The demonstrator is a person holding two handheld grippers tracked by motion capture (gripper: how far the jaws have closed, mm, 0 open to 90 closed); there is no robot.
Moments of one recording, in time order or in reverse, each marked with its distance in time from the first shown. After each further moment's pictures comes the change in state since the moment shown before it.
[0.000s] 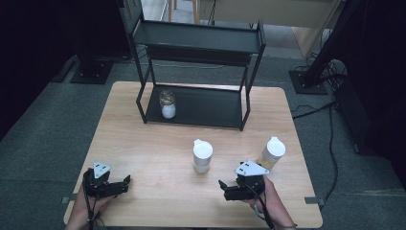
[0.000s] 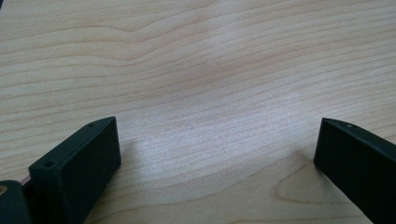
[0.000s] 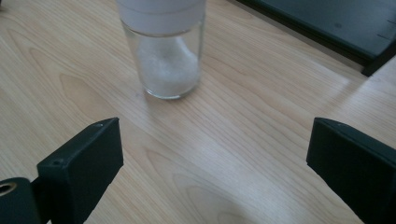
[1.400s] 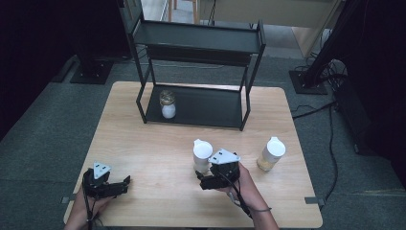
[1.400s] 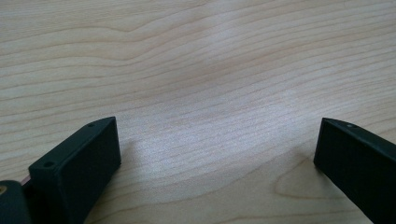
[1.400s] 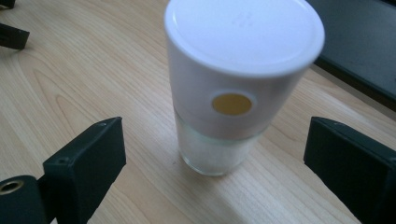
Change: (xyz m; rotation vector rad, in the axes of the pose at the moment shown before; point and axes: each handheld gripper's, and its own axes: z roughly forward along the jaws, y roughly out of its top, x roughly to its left) left arm 0.001 0.000 -0.001 0.001 -0.013 0.014; right arm 0.031 0.048 0.042 -0.015 0.048 -0.045
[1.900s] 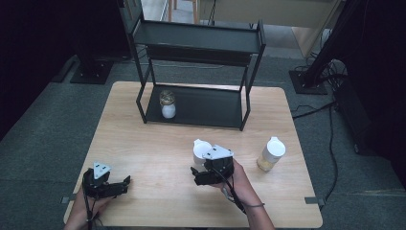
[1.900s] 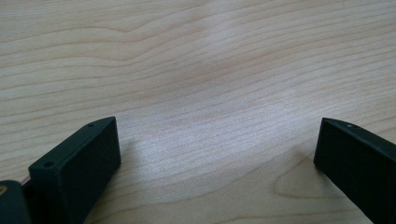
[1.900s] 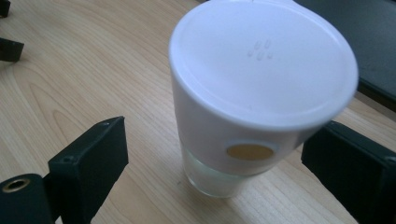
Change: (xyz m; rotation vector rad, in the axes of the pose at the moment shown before) left arm 0.000 0.000 0.000 0.000 -0.003 0.003; right arm 0.004 0.012 0.015 0.014 0.001 0.026
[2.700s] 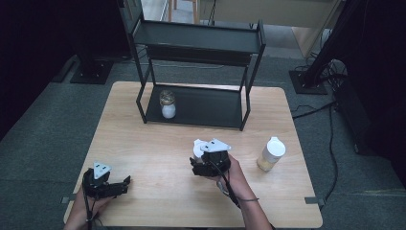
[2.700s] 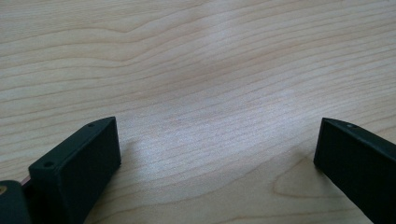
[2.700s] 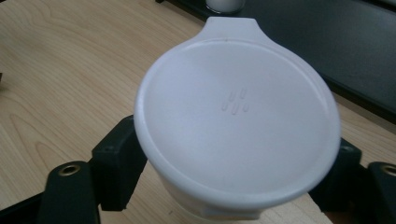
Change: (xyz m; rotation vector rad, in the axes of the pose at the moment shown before) left arm 0.000 0.000 0.000 0.000 -0.004 0.006; right arm -0.004 0.013 0.010 -0.017 -0.045 0.052
